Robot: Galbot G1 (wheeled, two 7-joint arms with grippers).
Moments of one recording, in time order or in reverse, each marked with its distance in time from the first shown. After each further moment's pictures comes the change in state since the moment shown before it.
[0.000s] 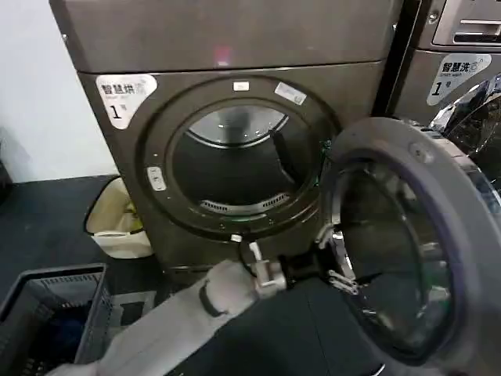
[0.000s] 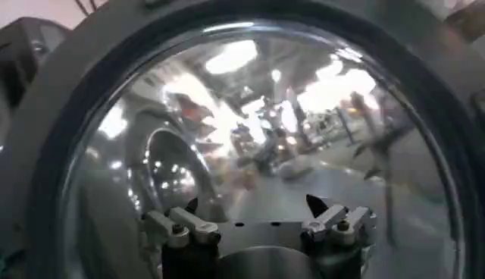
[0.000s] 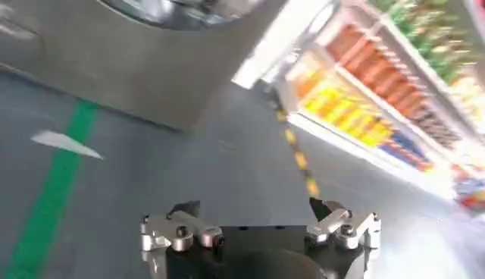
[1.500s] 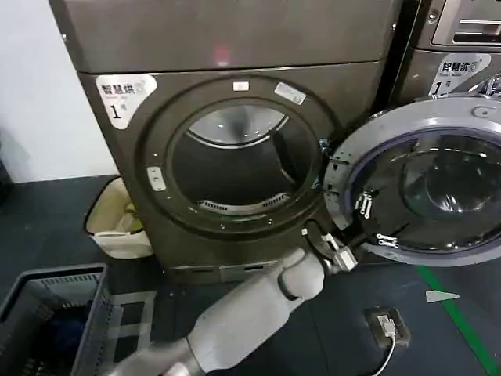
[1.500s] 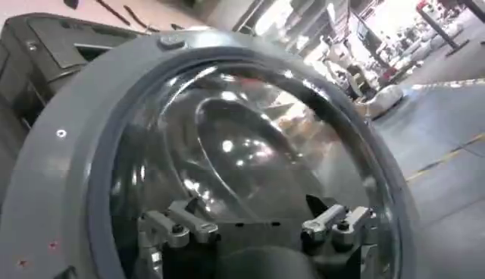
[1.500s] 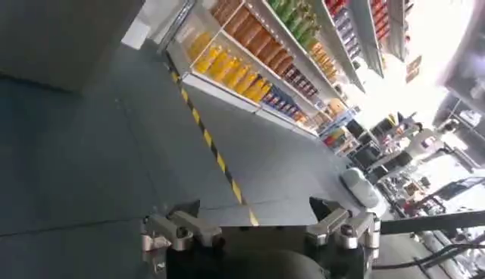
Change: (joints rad) left arm -0.066 -0.363 0.017 0.389 0.469 0.044 -0.336; right arm -0.114 0.358 0.244 0.358 -0.033 -0.152 0.097
